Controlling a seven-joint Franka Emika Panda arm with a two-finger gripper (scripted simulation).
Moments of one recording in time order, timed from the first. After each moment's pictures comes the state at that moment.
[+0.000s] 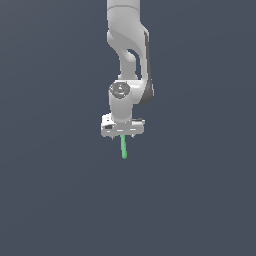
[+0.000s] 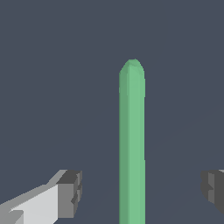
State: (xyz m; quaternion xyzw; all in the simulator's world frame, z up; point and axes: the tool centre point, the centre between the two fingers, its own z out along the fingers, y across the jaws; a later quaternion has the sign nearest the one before) arm -0.073 -0.026 0.060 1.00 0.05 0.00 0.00
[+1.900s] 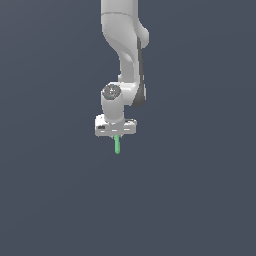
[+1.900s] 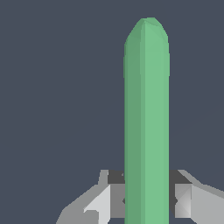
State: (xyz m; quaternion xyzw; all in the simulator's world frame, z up) arm -0.087 -0.059 0.042 1.00 0.05 0.00 0.00
